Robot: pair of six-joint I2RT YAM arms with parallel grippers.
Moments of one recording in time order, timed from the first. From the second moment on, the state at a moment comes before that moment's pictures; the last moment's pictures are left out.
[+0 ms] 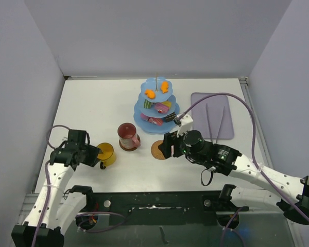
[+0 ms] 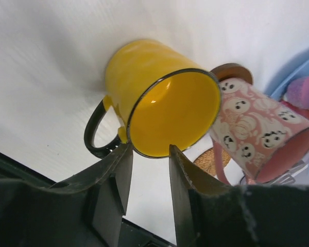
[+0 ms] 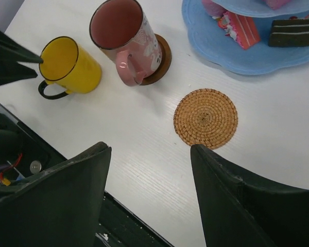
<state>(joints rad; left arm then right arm) -0.11 0.80 0.67 -0.99 -0.03 -1.35 1.03 0.97 0.90 -0.44 0.27 0.50</state>
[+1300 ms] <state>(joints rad) 0.21 0.76 0.87 -1.06 -0.22 -0.86 1.34 1.93 1.49 -0.30 0.32 0.58</state>
